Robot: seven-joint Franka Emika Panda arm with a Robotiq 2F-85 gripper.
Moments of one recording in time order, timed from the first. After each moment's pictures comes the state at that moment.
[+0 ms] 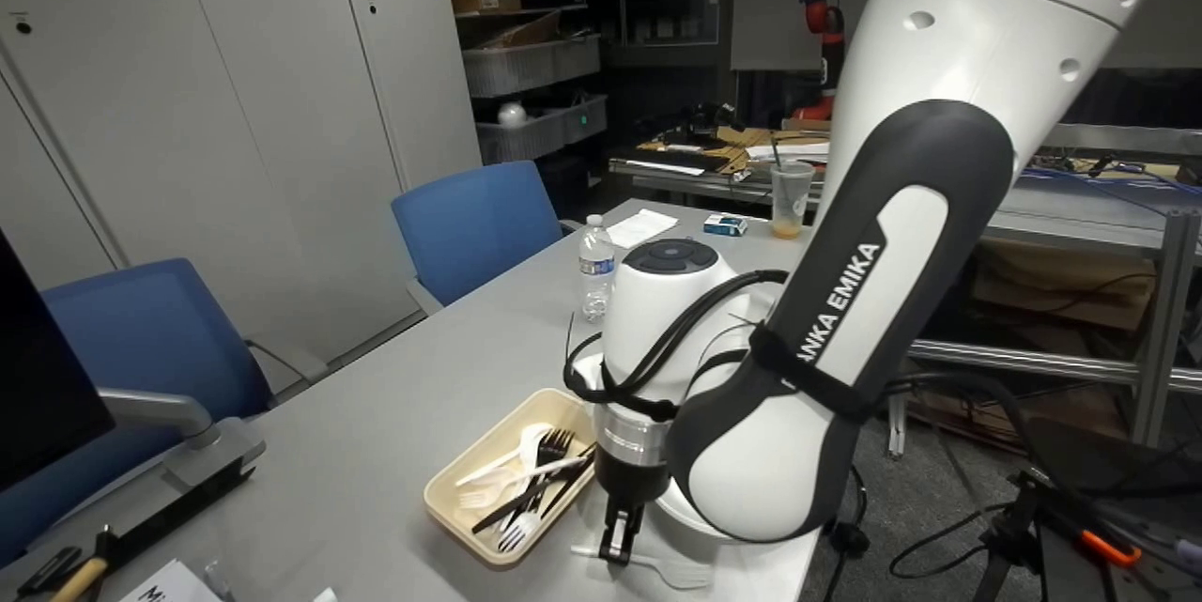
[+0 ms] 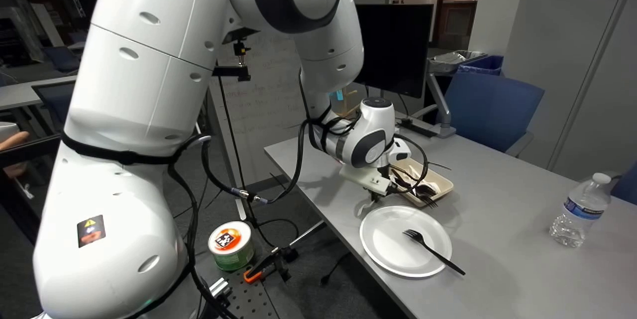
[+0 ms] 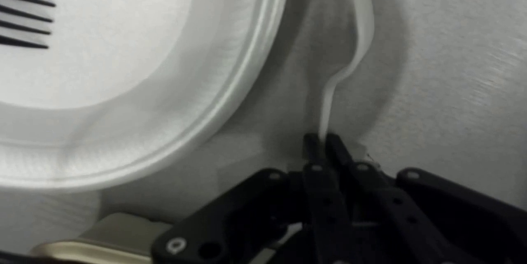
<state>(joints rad) 0.10 0.57 0.12 -2.22 -0.02 2.95 -0.14</state>
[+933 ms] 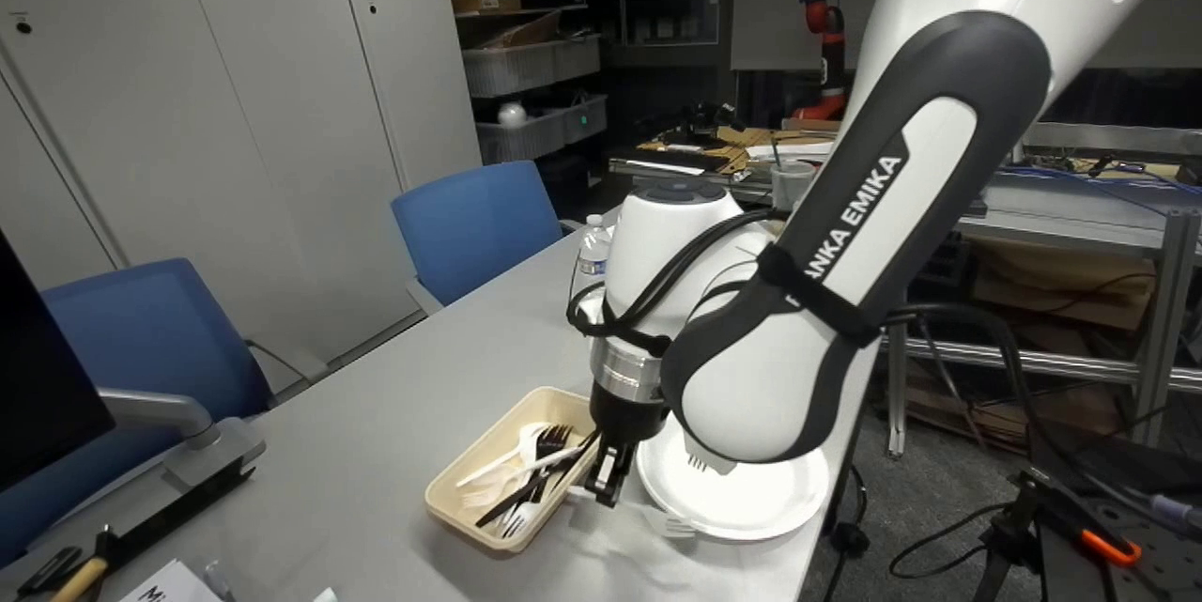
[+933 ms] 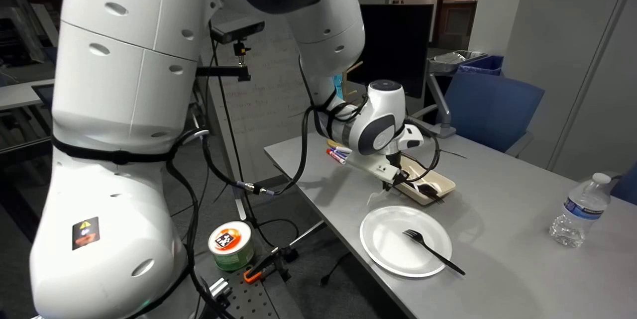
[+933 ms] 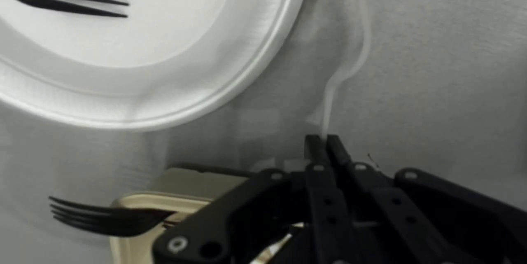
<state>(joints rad) 0.06 0.46 0.12 -2.23 -0.01 2.92 -0.07</state>
